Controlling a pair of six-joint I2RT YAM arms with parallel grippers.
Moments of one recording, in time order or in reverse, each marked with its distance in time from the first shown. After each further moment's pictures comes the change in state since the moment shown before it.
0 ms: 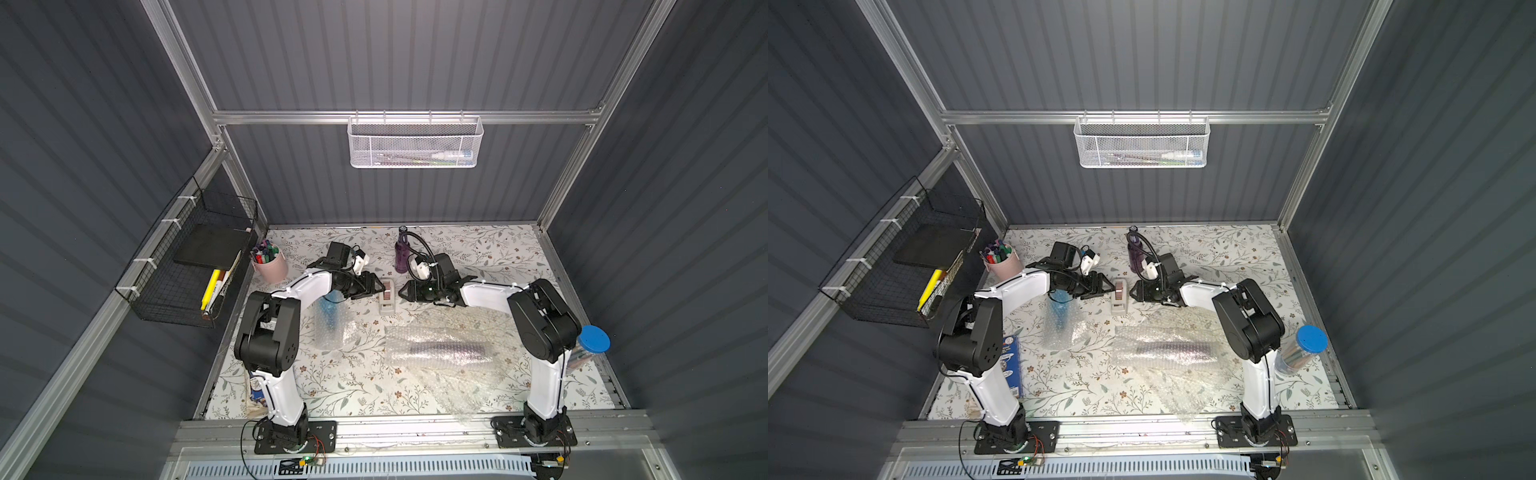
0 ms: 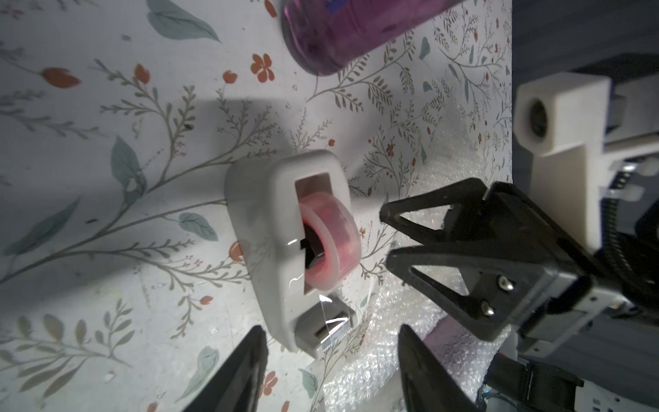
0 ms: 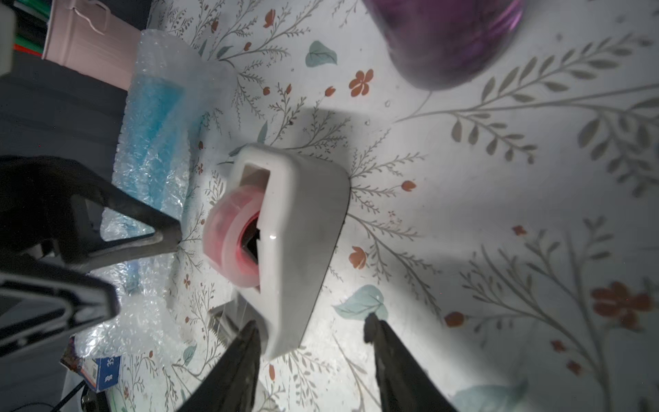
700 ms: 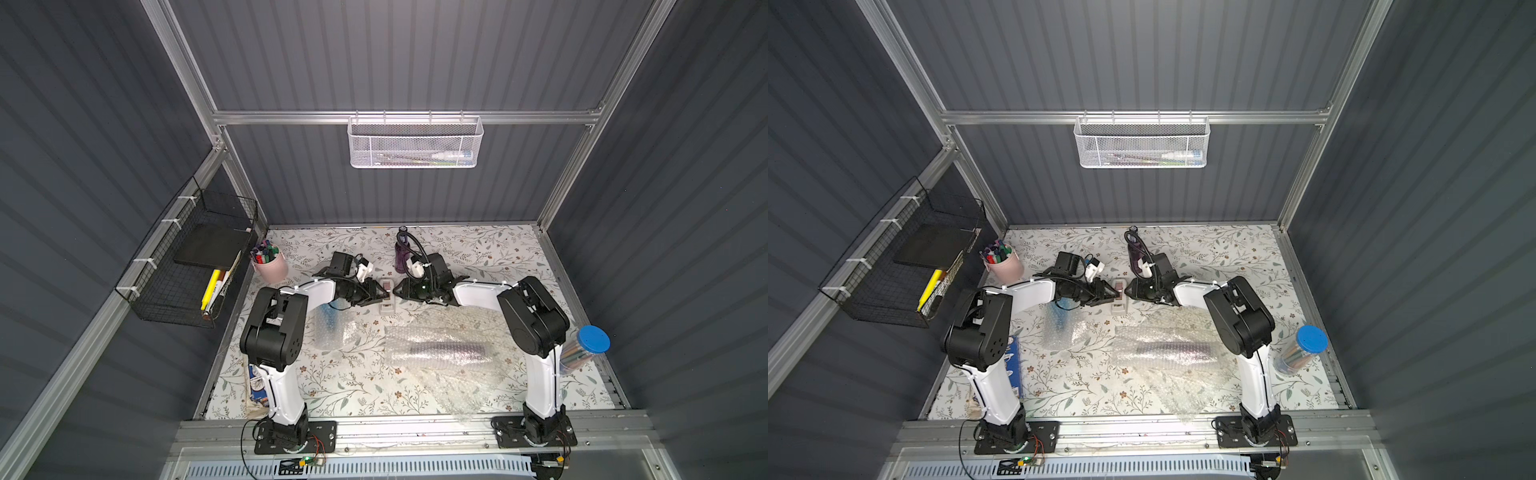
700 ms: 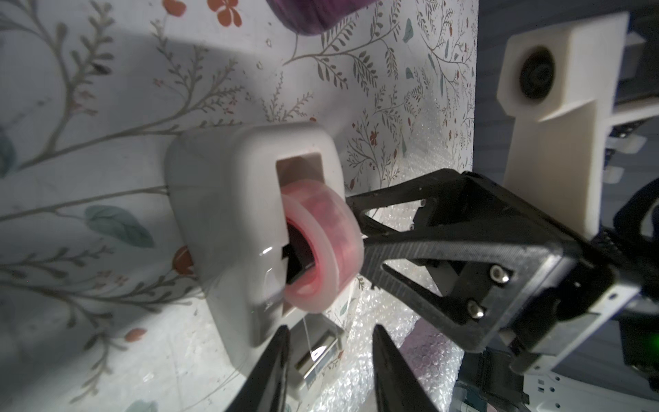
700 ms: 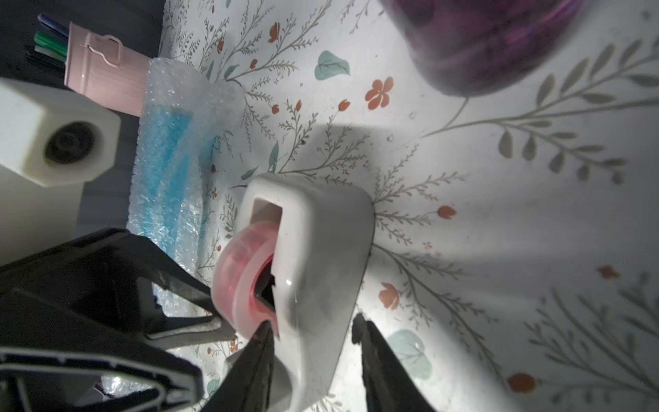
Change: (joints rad) left arm -0.021 0.051 -0.104 0.201 0.124 -0.116; right arm 0.024 0.058 0.060 0.048 -0.009 0.116
